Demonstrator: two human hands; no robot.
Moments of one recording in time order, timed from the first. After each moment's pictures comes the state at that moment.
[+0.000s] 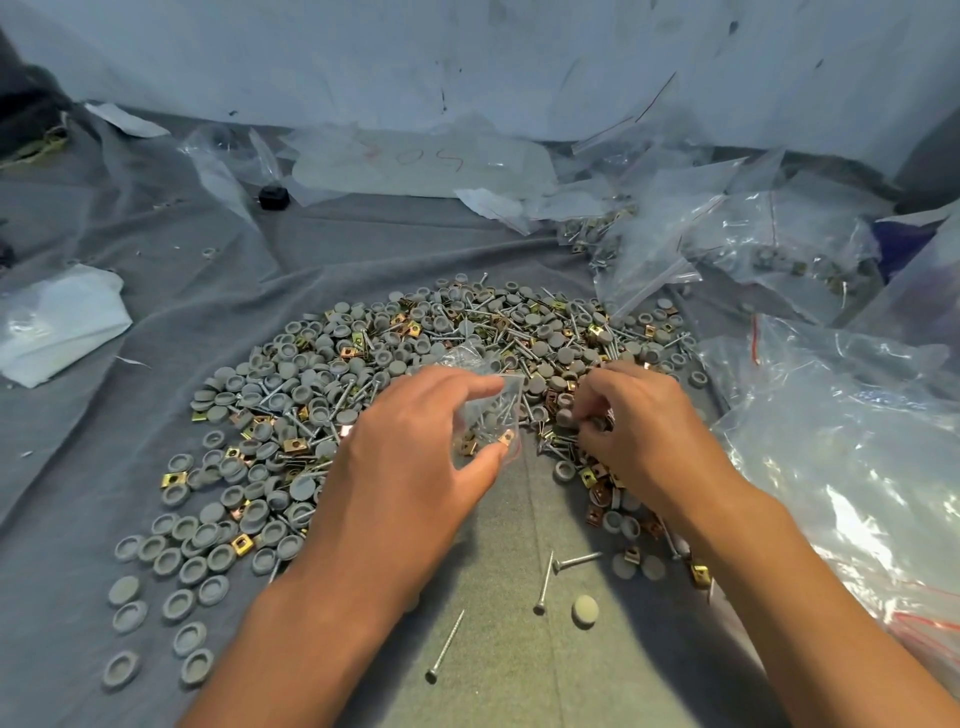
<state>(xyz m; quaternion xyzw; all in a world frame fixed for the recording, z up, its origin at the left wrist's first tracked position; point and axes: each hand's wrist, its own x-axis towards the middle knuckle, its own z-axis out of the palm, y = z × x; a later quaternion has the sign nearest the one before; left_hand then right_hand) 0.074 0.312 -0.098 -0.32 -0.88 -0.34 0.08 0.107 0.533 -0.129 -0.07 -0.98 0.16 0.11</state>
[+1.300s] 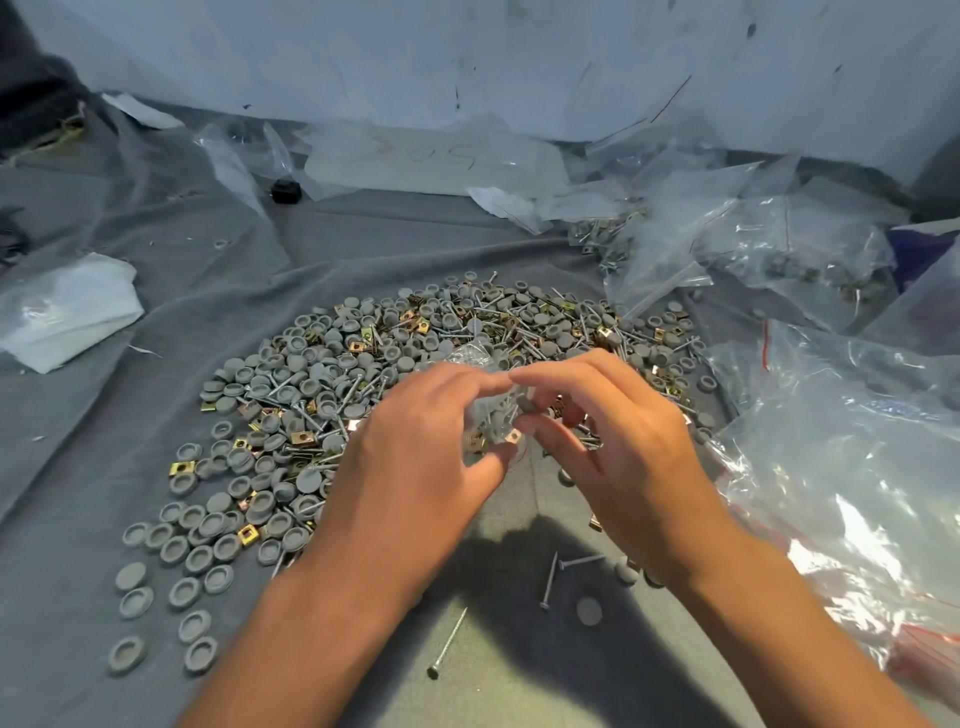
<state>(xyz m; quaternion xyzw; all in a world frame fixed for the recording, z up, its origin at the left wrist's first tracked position) 0.072 0.313 -0.099 -0.31 -0.89 -0.34 0.07 0.123 0.487 -0.111 0.13 -0.91 0.25 0.32</state>
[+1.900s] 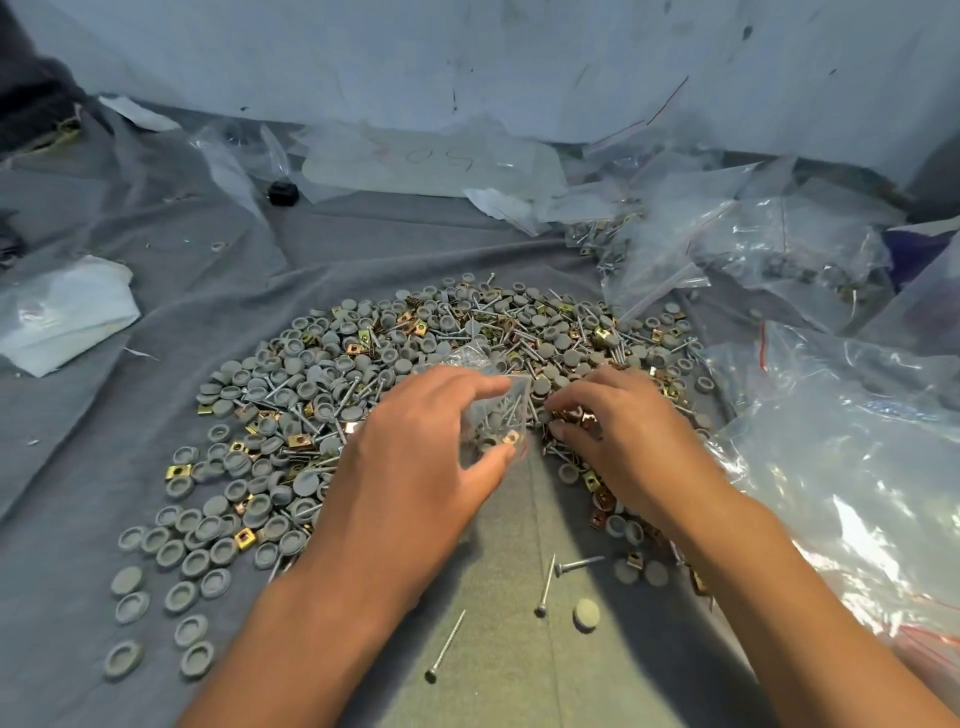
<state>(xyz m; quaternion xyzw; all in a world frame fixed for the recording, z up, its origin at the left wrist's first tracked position) 0.075 0.312 -0.097 -0.31 -0.88 -0.34 0.07 0.102 0.527 -0.137 -0.04 -0.98 0.14 0.10</state>
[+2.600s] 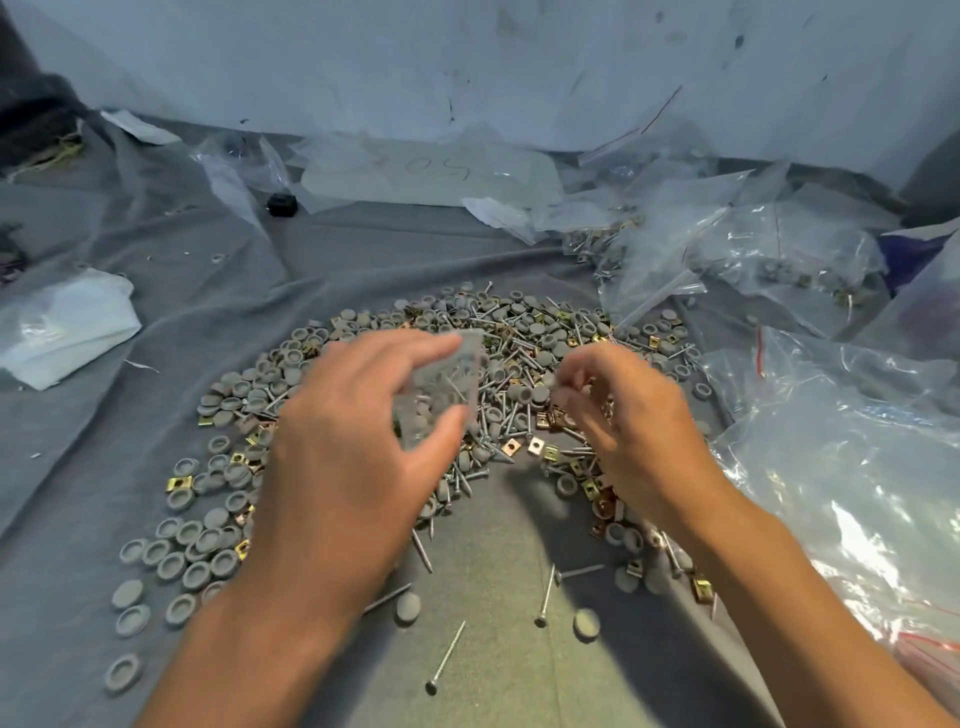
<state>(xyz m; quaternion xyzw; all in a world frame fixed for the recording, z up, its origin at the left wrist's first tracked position) 0.073 0.293 -0.076 -0.28 -0.86 -0.37 0.19 0.104 0.518 -0.123 -0.01 -0.93 0.28 0.22</state>
